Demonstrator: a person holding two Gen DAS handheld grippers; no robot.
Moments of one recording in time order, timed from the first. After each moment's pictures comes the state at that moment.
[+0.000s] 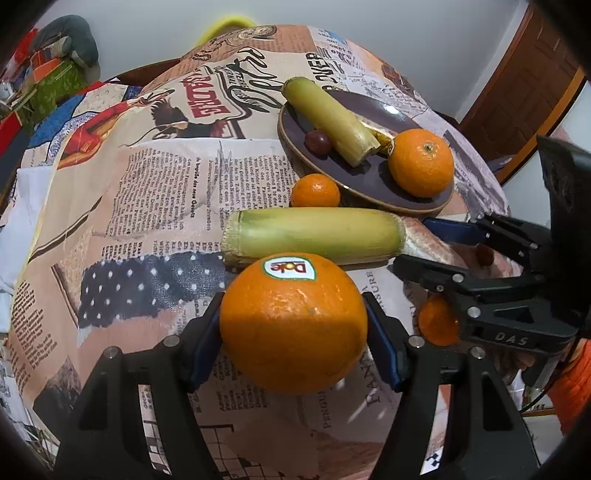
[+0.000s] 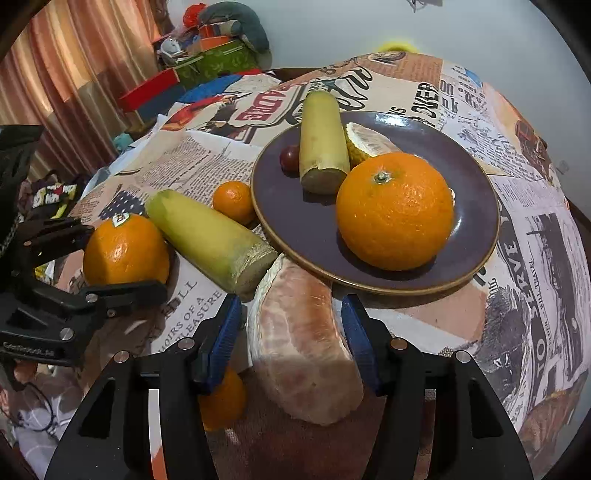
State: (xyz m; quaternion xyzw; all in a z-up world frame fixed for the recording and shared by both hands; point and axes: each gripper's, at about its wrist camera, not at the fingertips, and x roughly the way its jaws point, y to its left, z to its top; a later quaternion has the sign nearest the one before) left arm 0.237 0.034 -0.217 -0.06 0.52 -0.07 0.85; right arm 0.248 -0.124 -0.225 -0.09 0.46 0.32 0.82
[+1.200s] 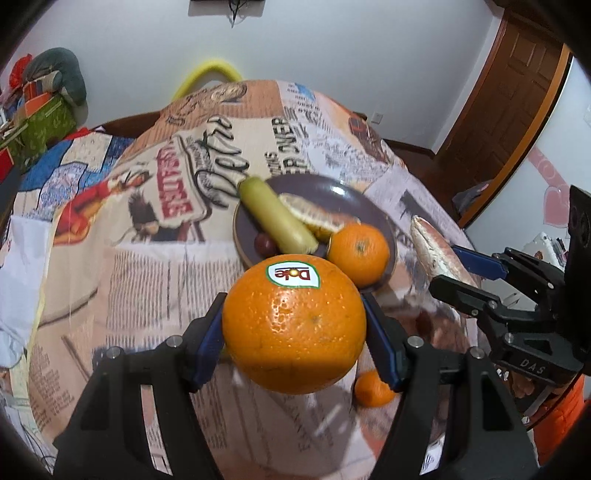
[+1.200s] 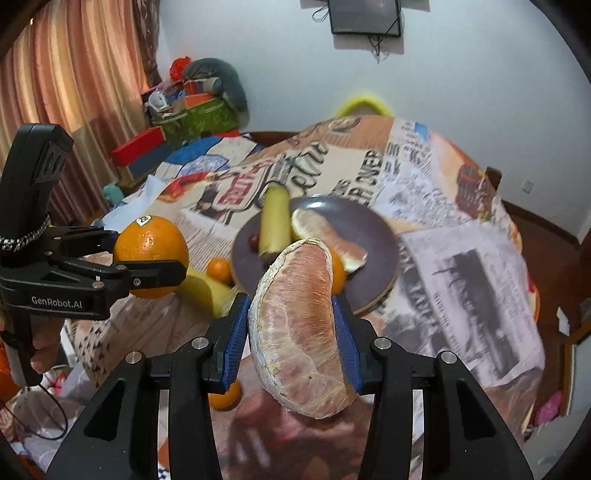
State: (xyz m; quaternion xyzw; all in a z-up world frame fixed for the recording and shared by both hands) left arm 0.262 0.008 -0.144 -0.06 0.45 -0.10 0.89; right arm 0.234 -0.176 -0.151 -0.07 0.37 0.28 0.88
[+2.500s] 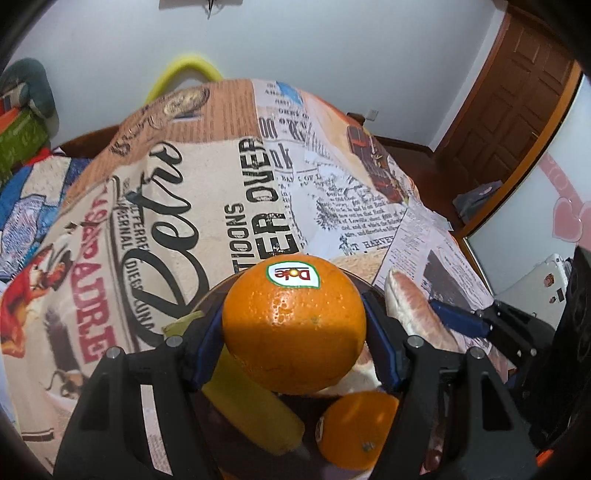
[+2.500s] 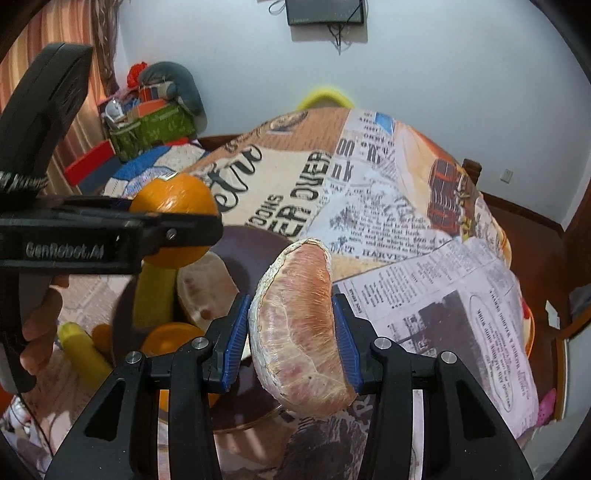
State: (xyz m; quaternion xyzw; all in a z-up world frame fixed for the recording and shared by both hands) left arm 0.431 -0.035 -0.174 -0.05 0.47 -0.13 0.87; right arm 0.338 -0.189 -0.178 -0.06 0.38 0.23 0.89
